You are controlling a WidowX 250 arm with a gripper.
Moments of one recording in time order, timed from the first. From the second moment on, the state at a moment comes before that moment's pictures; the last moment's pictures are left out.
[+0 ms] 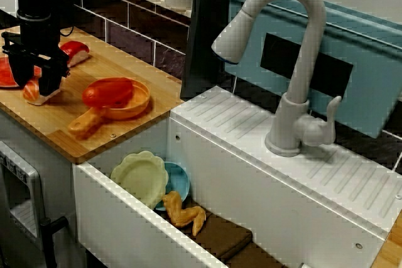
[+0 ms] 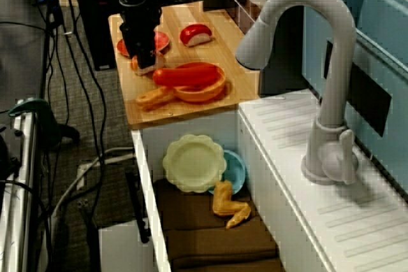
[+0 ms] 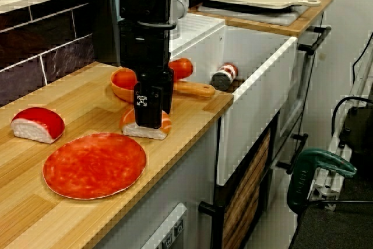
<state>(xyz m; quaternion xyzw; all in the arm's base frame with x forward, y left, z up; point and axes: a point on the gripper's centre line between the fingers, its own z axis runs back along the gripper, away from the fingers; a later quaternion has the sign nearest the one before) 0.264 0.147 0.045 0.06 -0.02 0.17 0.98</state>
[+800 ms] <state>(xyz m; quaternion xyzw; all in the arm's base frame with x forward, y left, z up) 0.239 0.152 0.088 0.02 -0.02 0.18 0.98</state>
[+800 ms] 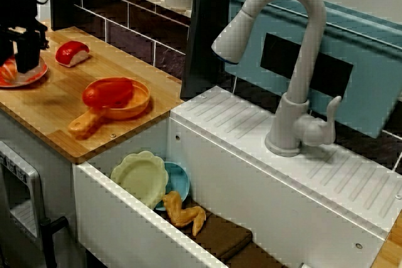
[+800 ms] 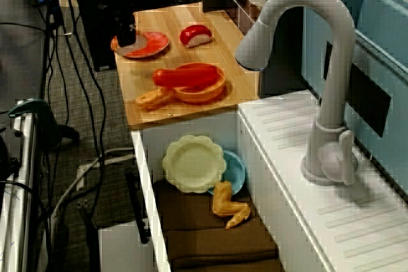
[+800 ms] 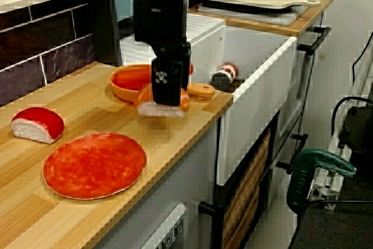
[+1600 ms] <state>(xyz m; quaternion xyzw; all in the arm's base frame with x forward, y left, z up) 0.253 0.208 0.084 0.12 -0.08 0.22 0.96</state>
